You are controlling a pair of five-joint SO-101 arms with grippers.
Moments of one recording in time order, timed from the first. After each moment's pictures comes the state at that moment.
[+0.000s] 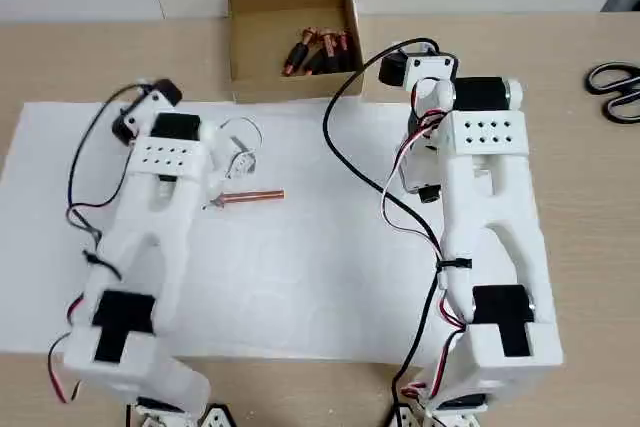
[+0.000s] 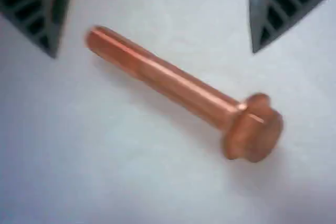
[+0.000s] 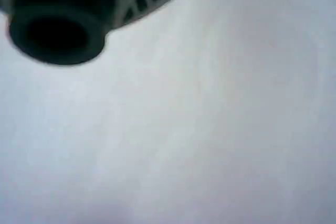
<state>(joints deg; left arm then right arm) 2.2 7.6 8.7 77.6 58.8 -5.6 6.7 -11.3 95.6 9.9</state>
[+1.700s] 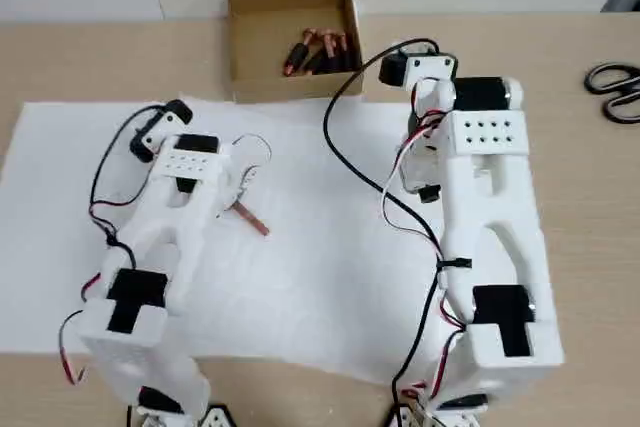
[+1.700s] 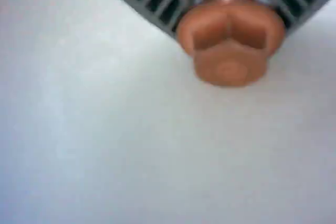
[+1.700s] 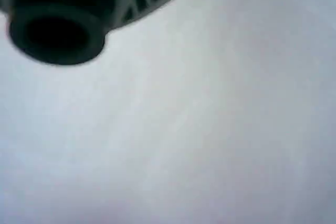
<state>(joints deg) 4.6 16.5 14.7 62.8 61.5 -5.6 6.7 -11.3 95.6 9.9</state>
